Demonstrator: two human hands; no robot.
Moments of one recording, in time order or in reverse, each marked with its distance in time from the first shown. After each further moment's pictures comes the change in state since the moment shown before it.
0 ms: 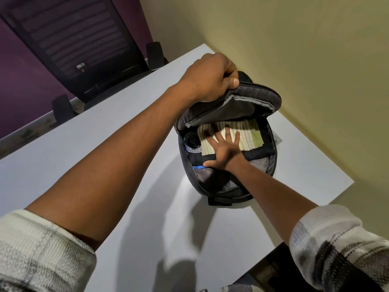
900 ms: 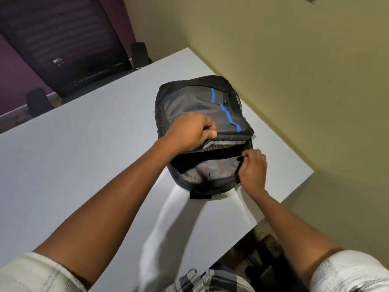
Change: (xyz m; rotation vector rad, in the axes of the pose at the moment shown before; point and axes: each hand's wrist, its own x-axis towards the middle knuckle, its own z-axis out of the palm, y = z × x) left_hand -0.096 0.007 0.084 -0.113 -0.089 -0.007; right_hand -0.139 0.066 0.041 0.536 0.710 0.441
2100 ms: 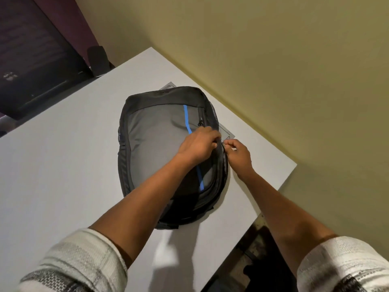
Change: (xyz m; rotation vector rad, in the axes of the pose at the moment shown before) left_hand 0.101 0.013 0.112 0.140 -0.084 0.093; right_hand 0.071 0.017 -0.003 0.463 -0.210 0.381
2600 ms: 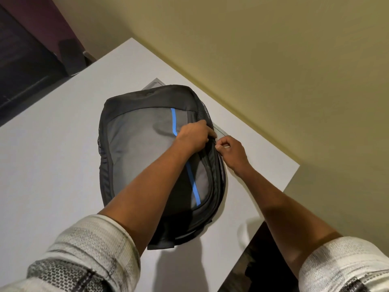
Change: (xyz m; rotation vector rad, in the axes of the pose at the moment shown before) left_hand 0.086 -0.031 0.019 0.113 -0.172 -0.055; right_hand 0.058 0.017 0.011 -0.100 -0.066 -0.003
